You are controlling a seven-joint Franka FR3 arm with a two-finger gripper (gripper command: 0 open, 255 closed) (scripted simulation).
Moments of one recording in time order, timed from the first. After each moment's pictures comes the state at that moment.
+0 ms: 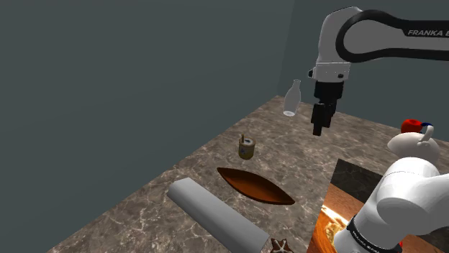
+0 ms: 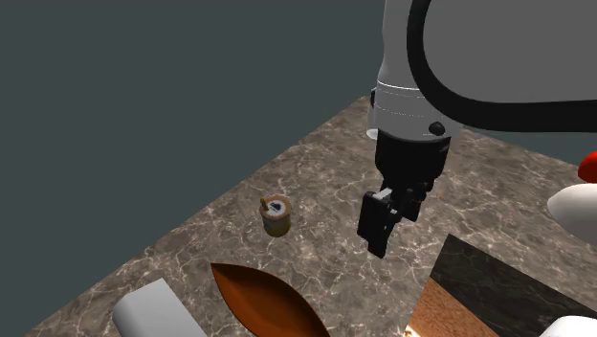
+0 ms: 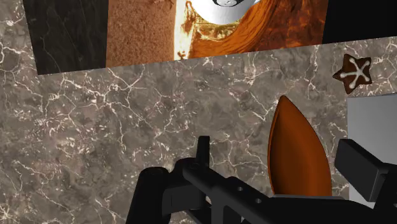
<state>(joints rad) 0.02 -0.81 -0.05 -2.44 0.04 1.43 -0.10</state>
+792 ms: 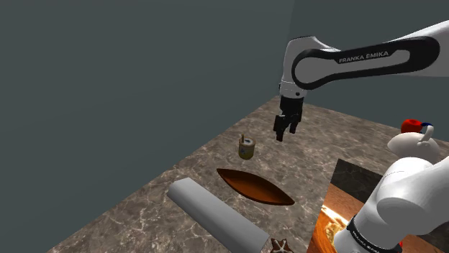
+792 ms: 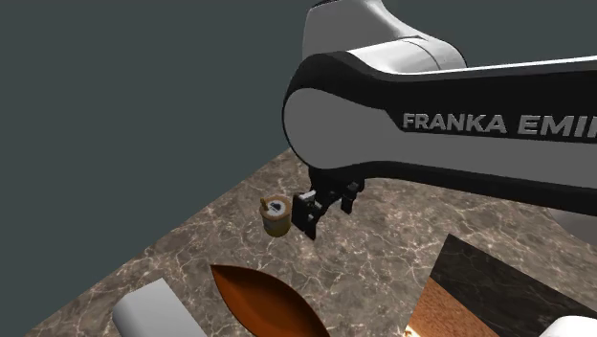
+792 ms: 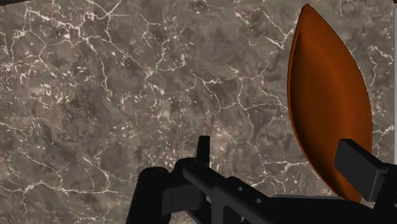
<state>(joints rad) 0.02 -0.53 0.01 -2.46 0.06 1.81 -0.01</state>
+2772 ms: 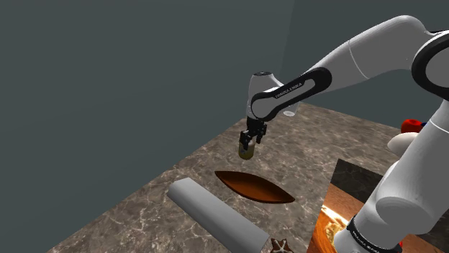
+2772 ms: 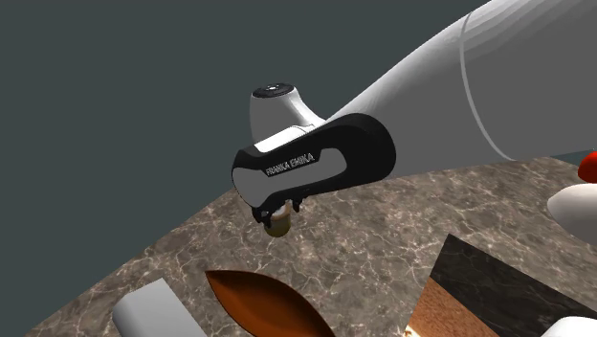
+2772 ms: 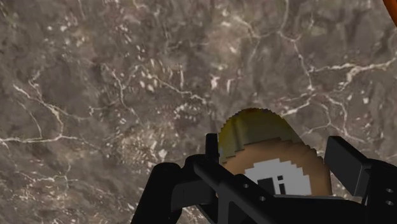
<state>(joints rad) 0.01 -0.02 0.06 -2.32 0.00 2.31 0.13</state>
